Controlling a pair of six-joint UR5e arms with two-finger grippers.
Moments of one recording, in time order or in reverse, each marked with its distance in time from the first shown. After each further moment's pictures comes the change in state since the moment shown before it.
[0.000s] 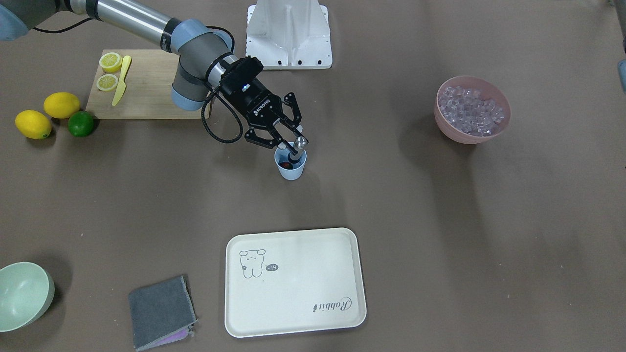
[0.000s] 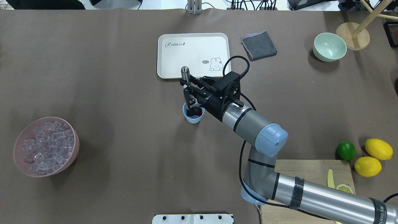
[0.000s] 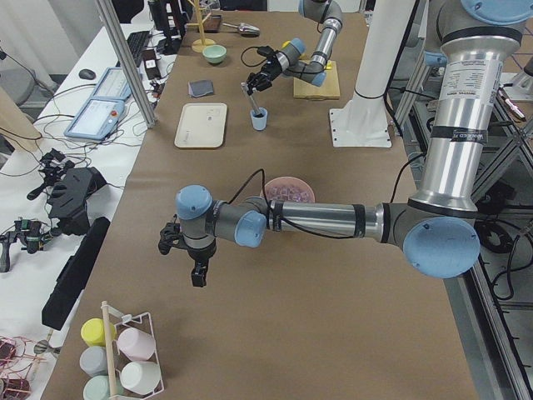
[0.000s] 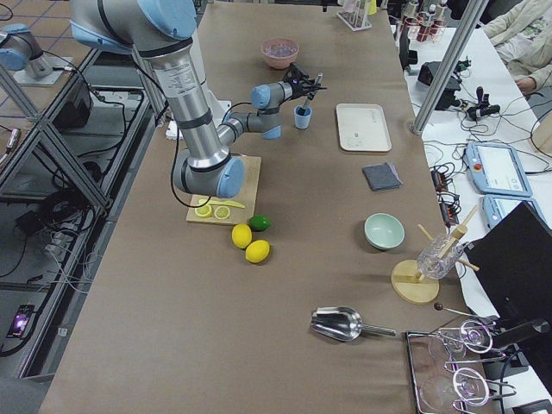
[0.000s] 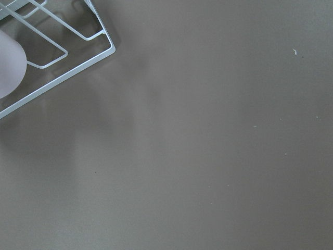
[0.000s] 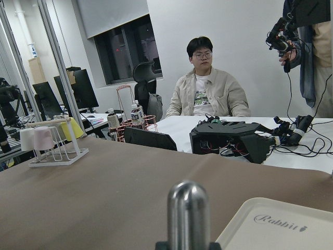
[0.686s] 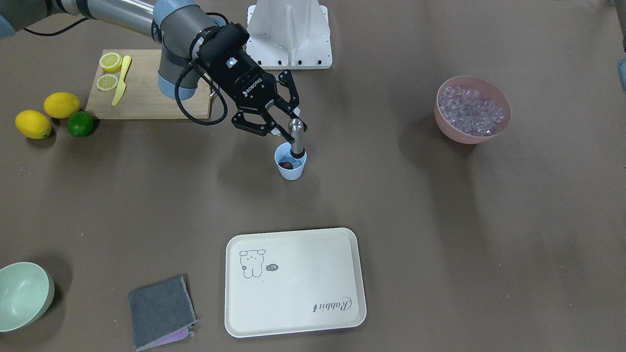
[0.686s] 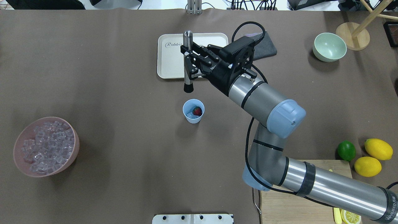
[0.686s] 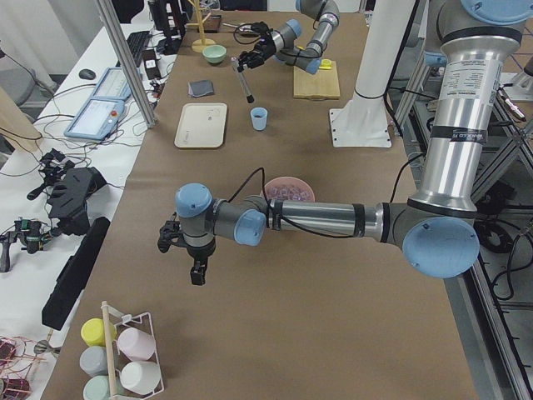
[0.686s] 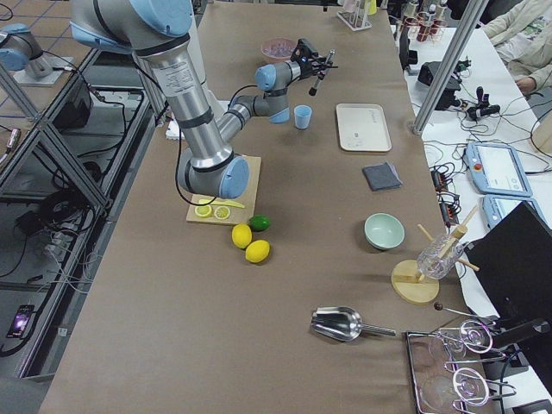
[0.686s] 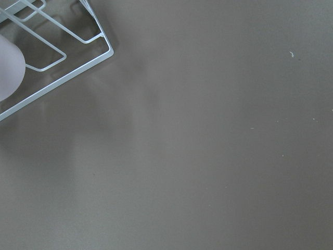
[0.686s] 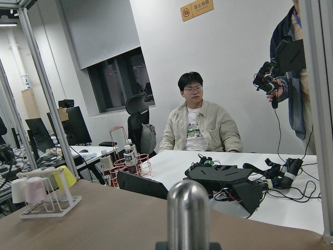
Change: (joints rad) left arm 0.000 -0.003 -0.009 0.000 0.000 -0.002; right arm 0.106 0.007 0.199 -0.192 0.029 0.060
